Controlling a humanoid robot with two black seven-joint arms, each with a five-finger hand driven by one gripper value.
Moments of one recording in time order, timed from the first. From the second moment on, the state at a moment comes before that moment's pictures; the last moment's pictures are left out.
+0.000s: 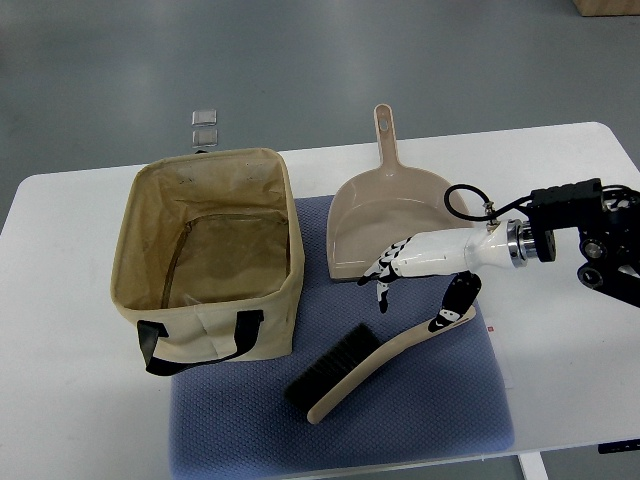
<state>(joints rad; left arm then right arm) 0.00 0.00 -0.15 -0.14 -0.06 -0.02 0.09 0.89 -0.66 0.29 1.37 -1.72 0.30 0.47</state>
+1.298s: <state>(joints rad) 0.00 0.00 -0.15 -0.14 -0.06 -0.02 0.09 0.74 -0.64 0.28 1.29 -1.80 0.10 0.45</state>
